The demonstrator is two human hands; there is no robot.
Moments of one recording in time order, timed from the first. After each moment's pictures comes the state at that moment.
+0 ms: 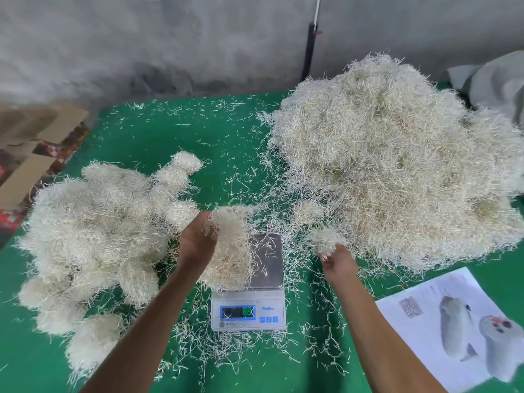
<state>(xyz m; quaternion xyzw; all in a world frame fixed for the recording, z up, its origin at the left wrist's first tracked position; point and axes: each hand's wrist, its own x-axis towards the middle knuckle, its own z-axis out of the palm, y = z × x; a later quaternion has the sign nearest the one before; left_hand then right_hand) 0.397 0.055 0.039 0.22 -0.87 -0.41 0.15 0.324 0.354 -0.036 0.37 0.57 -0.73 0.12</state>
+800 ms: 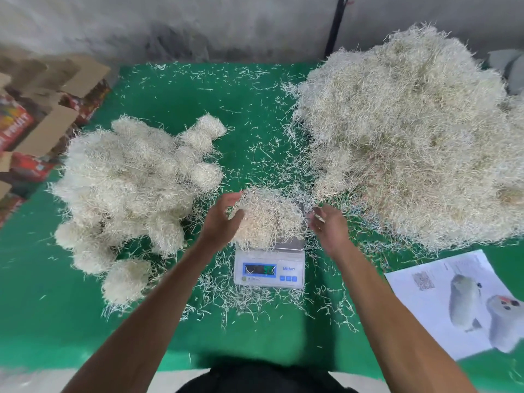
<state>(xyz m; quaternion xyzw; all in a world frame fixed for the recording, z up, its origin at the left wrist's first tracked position) 0.455 0.036 0.021 0.12 -0.89 -0.44 0.10 0.354 0.294 -0.004 0.21 0.56 -0.77 0.20</state>
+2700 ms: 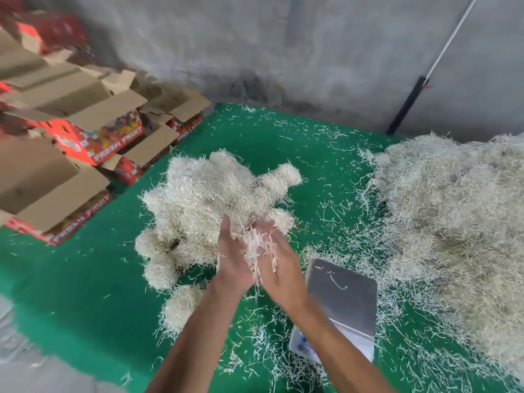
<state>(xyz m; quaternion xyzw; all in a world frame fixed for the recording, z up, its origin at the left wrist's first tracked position) 0.492 -0.054 0.096 -0.24 -0.22 -0.93 0.15 0.463 0.036 0.074 -0.43 0.74 -0.53 0.01</state>
